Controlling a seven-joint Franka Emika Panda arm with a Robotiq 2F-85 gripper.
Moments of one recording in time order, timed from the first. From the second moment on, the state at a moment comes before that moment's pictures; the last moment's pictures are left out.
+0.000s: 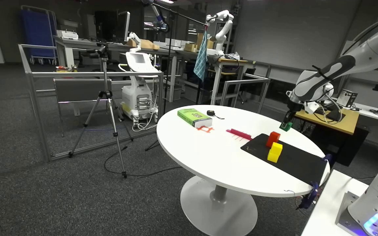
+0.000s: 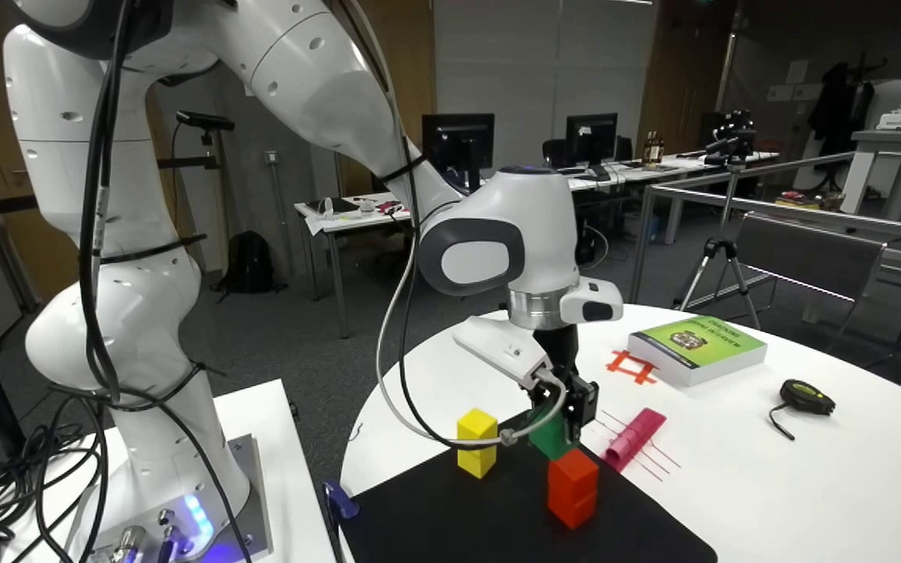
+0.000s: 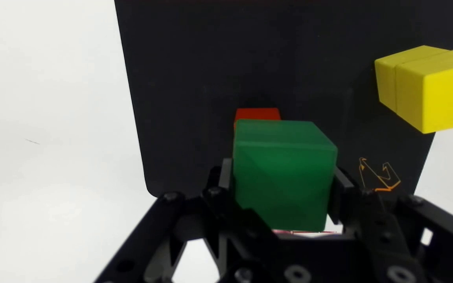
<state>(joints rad) -0.26 0.06 -0.25 -2.41 -0.05 2.62 -0.52</state>
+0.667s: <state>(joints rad) -0.26 0.07 -0.24 -2.41 -0.02 2.62 -0.53</state>
